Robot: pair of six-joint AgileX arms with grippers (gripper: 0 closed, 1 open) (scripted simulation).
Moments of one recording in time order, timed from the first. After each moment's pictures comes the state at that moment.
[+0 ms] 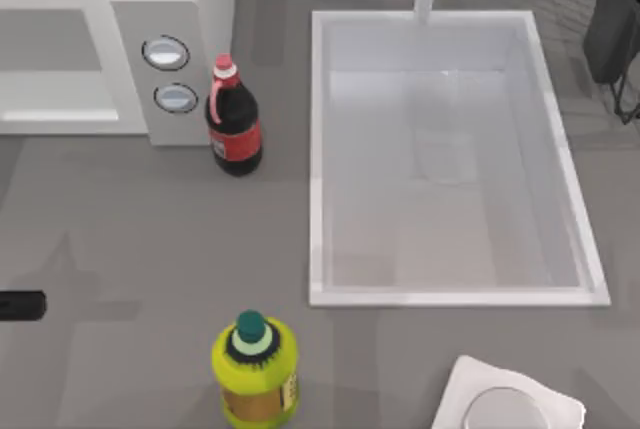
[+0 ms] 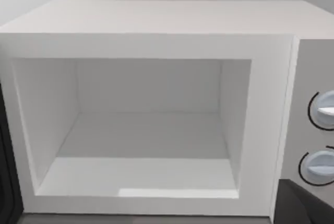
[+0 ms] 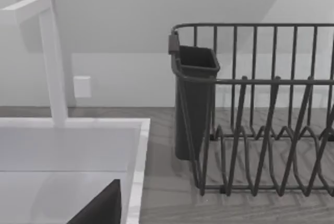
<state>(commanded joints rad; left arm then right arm) -0.14 0.08 0.04 0.04 -0.14 0.00 0.00 0.00 0.00 0.00 0.00 0.00</state>
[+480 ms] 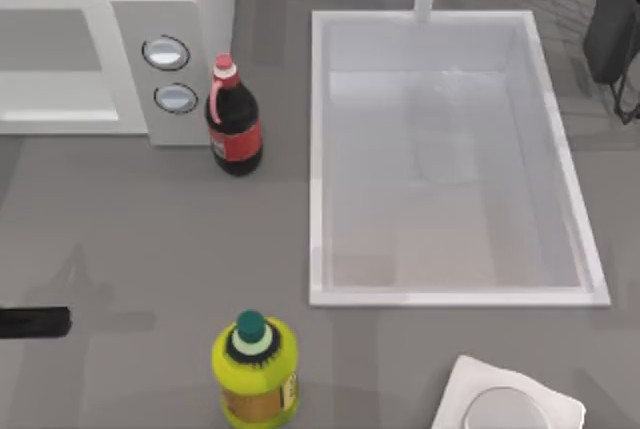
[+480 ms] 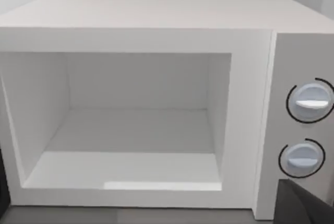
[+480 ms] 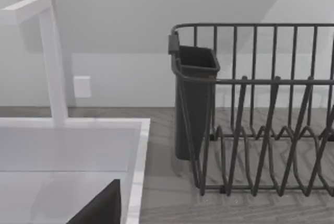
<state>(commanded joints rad) -0.38 -0.01 0.02 -0.03 -0.38 0.00 0.00 0.00 0.00 0.00 0.00 0.00</state>
